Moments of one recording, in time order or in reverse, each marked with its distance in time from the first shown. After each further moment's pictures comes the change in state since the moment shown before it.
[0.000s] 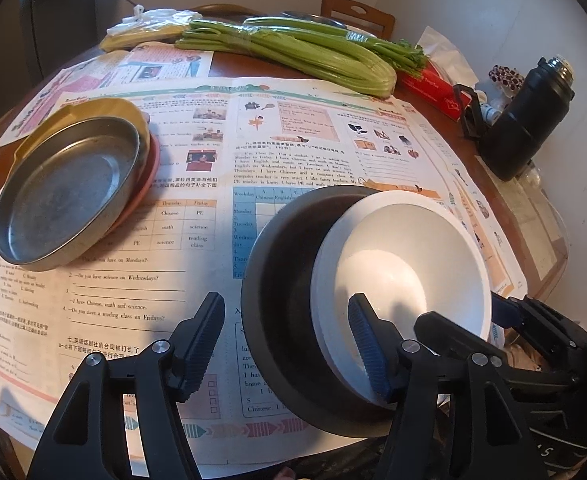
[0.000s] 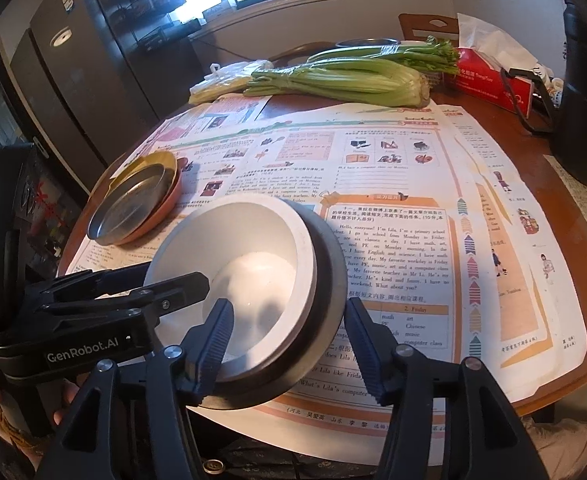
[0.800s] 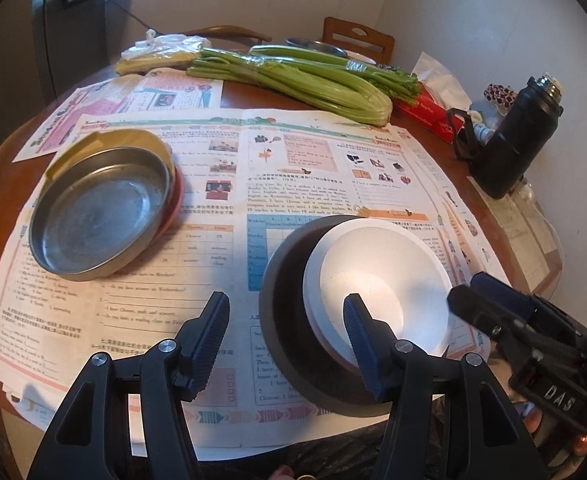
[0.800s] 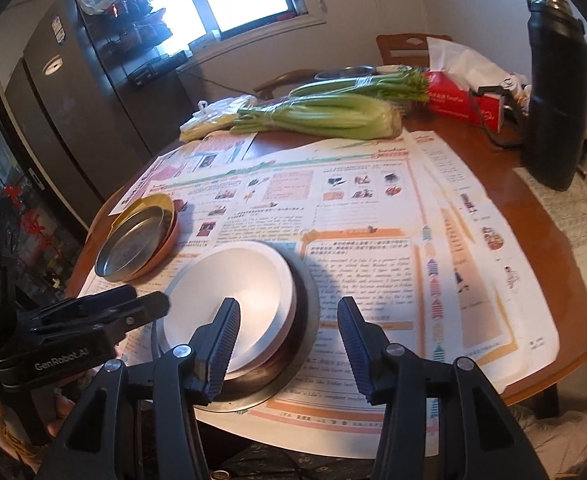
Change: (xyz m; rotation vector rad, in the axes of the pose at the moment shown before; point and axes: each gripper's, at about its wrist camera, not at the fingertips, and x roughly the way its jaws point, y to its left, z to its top) left arm -0.034 0.001 0.002 -0.004 -0.073 0.014; right arm -0.035 -0.007 0.006 0.062 -0.102 -0.020
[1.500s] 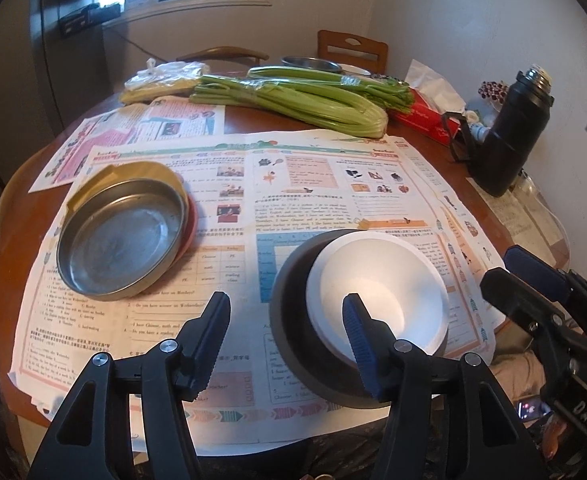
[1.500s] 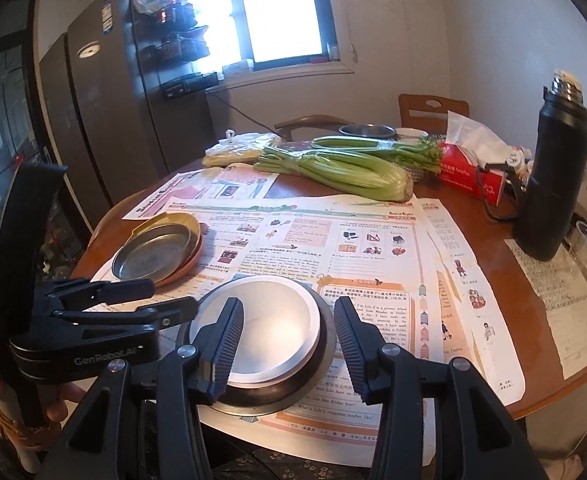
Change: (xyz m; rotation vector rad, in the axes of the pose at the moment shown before) left arm -0.026 -0.005 0.001 0.062 -0.060 0.051; right arm -0.041 0.032 0.002 -0.148 -0.155 -0.050
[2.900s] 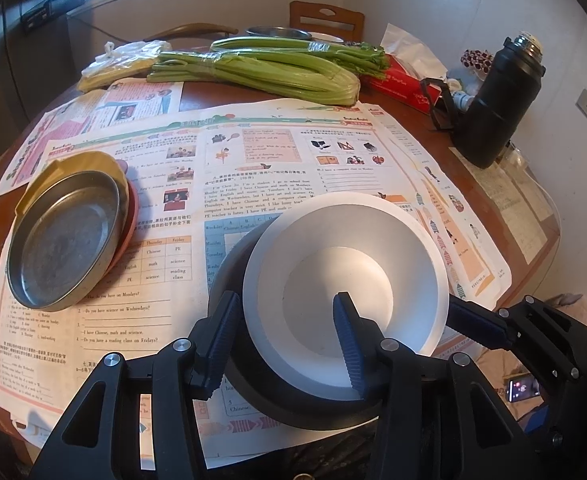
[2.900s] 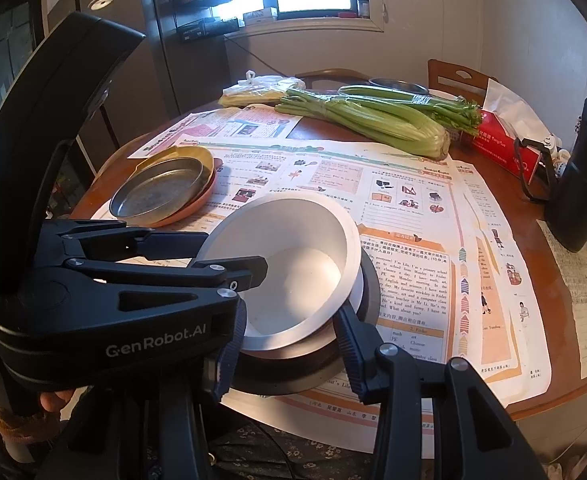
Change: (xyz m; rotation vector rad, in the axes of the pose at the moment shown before) left arm 0.034 -0.030 0.007 0.059 0.104 -0.066; right arm 0.041 0.025 -0.021 -0.108 0.174 0.026
